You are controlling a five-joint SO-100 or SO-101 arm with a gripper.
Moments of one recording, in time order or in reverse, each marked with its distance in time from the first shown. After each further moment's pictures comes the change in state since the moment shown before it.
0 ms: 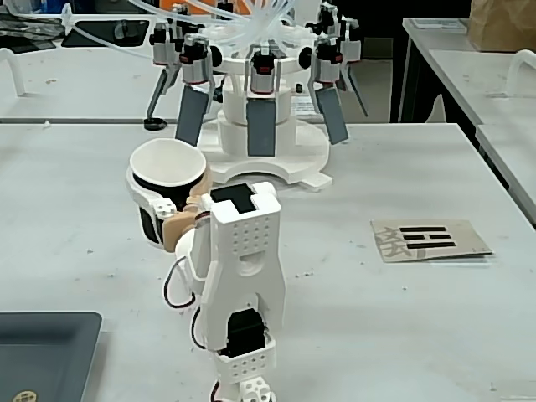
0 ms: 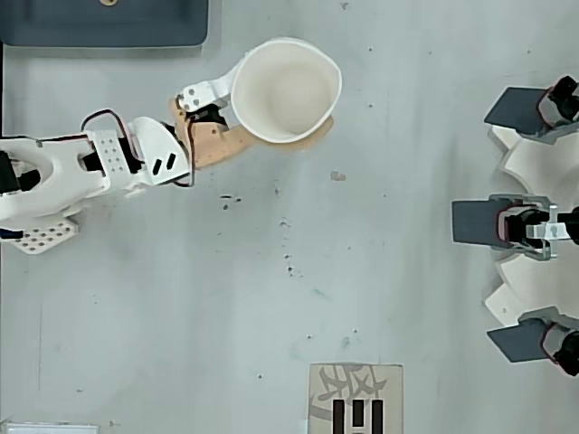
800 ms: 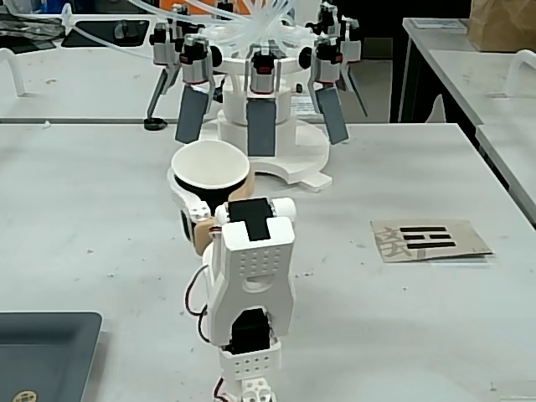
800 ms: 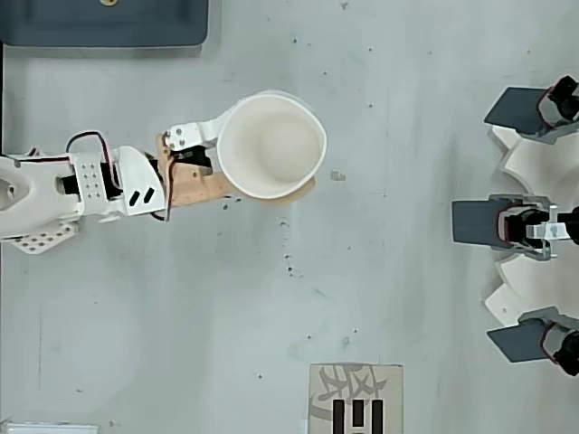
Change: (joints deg) arm 10.3 10.5 10.3 -0.4 0.0
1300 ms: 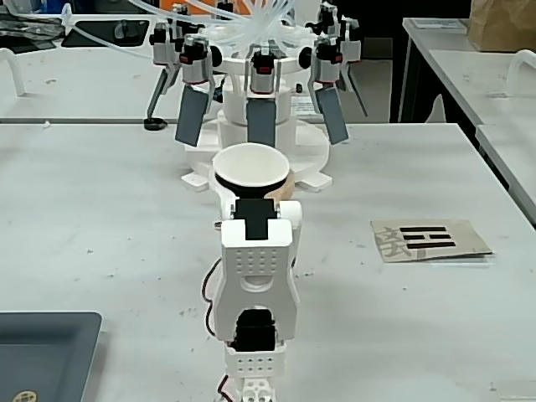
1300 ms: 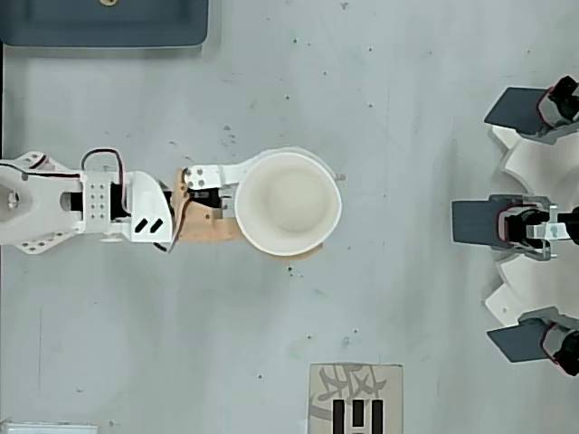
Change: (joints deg) arm 10.9 -0.7 -4.7 8.8 0.5
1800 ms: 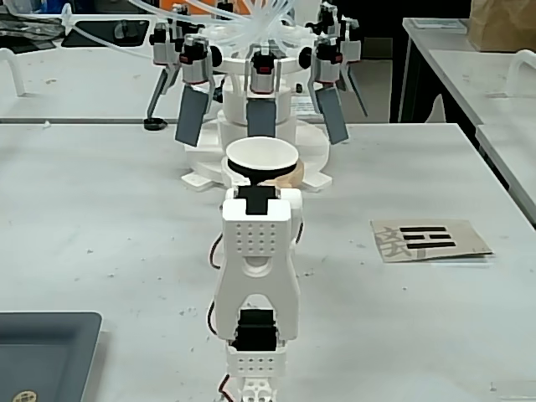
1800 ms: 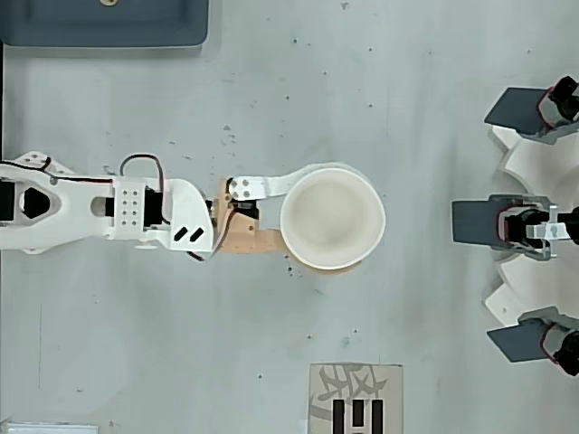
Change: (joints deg) arm 1.8 -10.4 -19.3 14.4 0.0
